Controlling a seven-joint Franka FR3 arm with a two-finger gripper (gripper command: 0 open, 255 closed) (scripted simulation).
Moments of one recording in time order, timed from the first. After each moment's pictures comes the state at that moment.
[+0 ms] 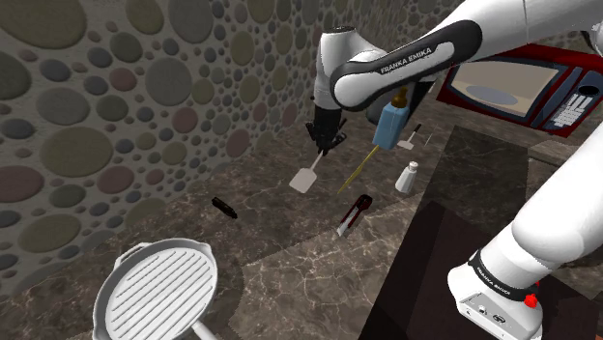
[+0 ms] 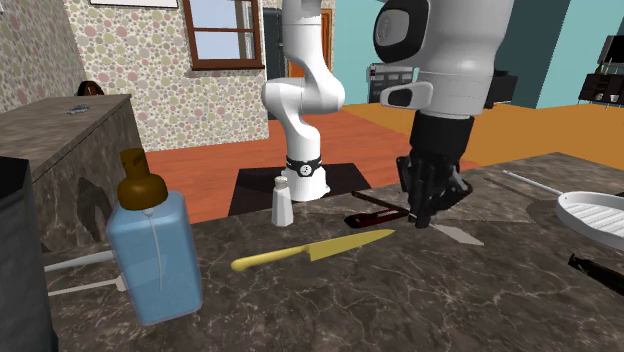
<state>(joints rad) -0.18 0.06 0.45 -2.13 -0.11 2.18 1.67</state>
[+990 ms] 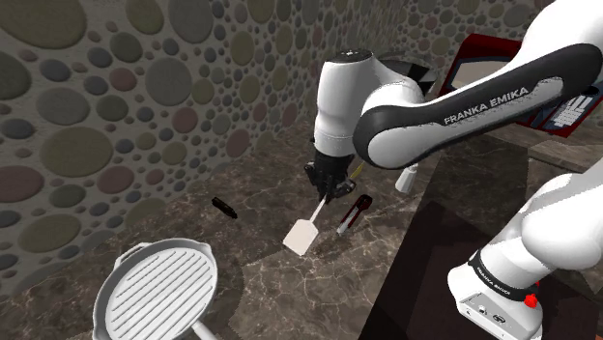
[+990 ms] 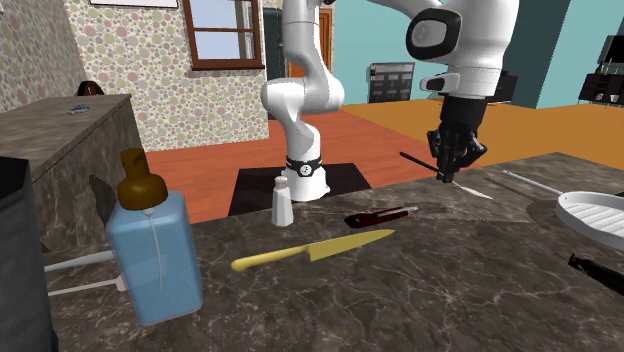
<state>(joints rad) 0.00 -0.20 0.62 -2.39 0.07 2.20 1.90</state>
